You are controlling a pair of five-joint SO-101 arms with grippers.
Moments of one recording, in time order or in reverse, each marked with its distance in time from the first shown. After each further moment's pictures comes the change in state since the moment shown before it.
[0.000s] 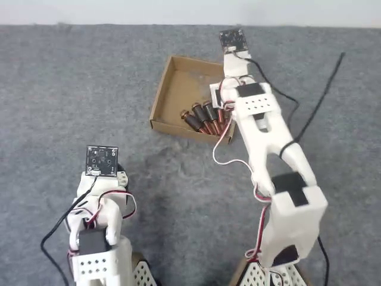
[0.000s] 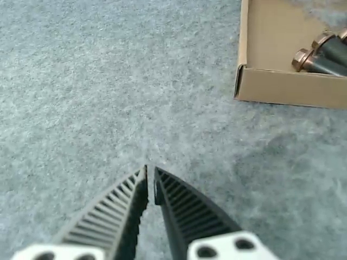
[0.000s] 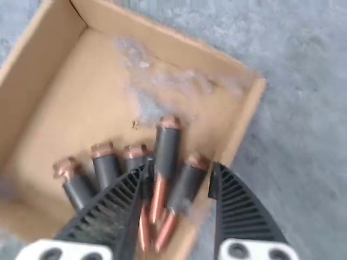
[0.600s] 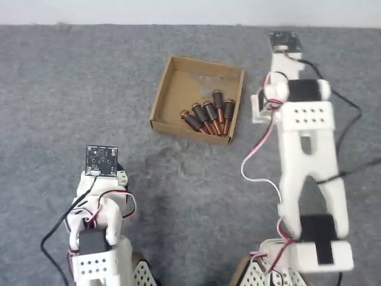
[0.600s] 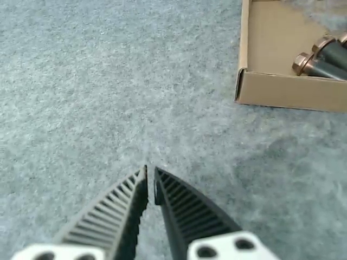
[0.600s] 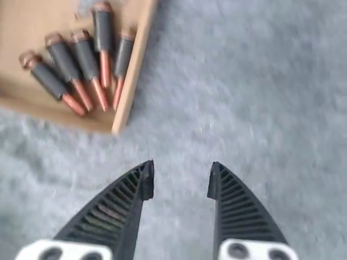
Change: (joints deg) left arm 0.0 0.0 0.0 -0.7 0.0; right arm 9.8 -24.7 0.0 39.9 0.0
